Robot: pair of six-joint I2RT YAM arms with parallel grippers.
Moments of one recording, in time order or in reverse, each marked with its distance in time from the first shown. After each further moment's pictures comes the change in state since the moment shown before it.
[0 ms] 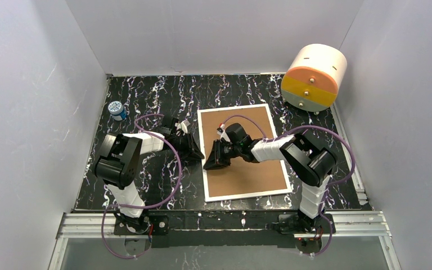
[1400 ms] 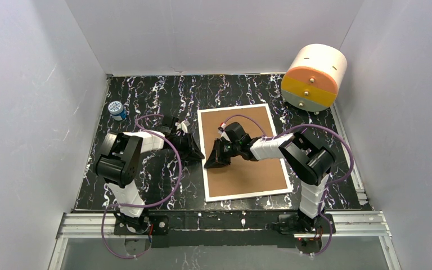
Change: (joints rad) left arm 0.005 0.022 0.011 -0.032 0.010 -0.008; right arm -0.008 0.020 0.036 -0.066 0.061 0.005
